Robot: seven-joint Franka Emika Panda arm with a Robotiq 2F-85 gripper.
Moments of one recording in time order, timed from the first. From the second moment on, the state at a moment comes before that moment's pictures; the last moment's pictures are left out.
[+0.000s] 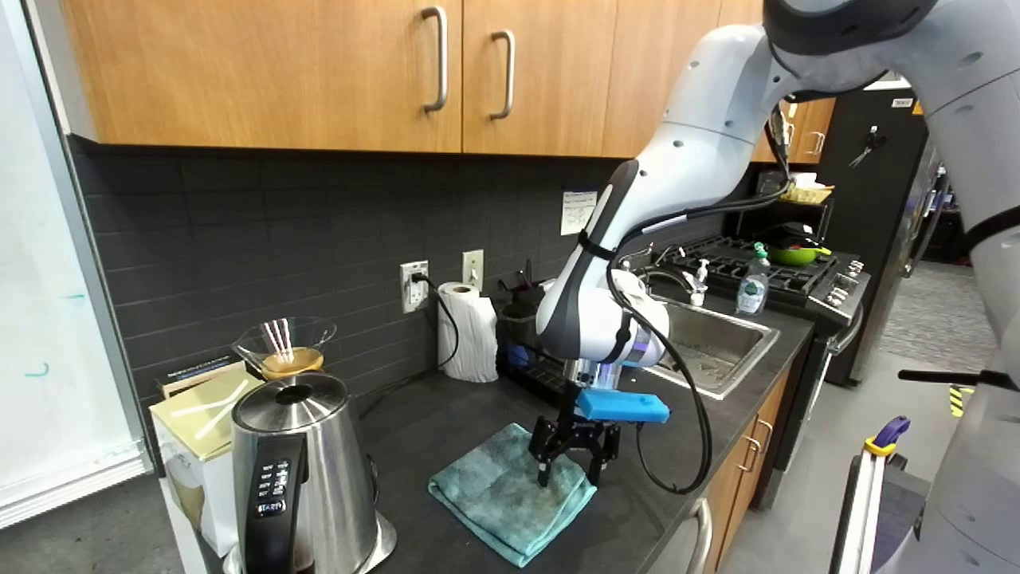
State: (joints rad) arm -0.24 0.52 0.24 -2.45 0.65 2.84 -0.17
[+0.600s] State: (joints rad) arm -0.24 0.49 0.21 -2.47 0.65 2.84 -0.17
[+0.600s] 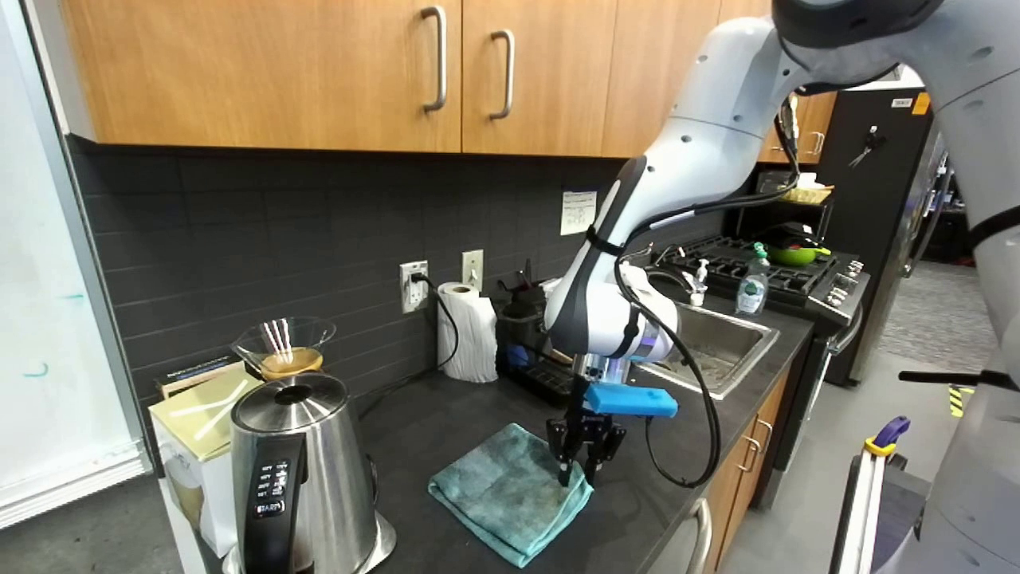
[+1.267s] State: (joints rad) arm -0.21 0.50 0.21 -2.47 0.65 2.84 -0.17
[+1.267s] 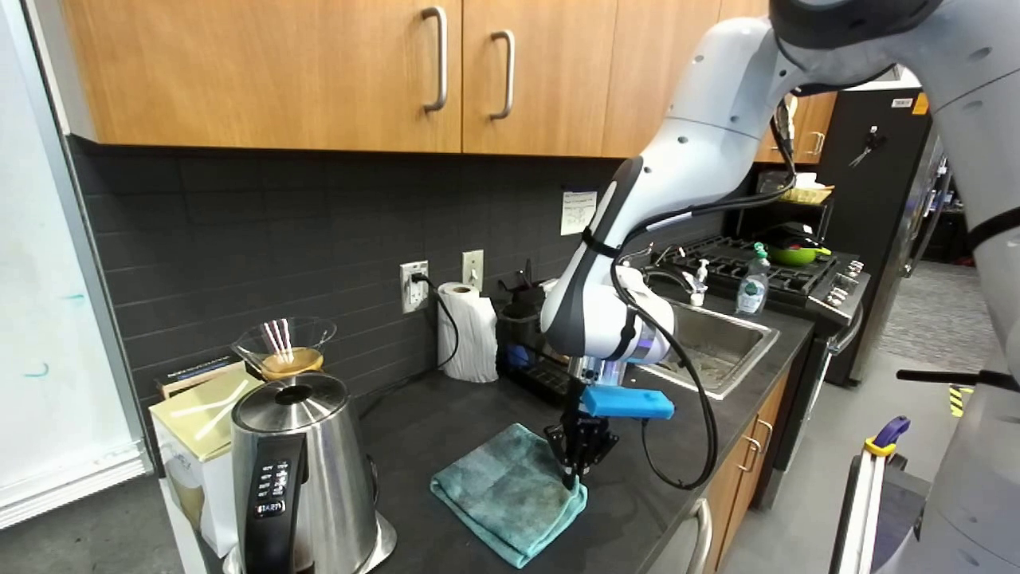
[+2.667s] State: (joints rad) arm -0.21 0.50 0.23 -2.47 0.66 2.84 -0.16
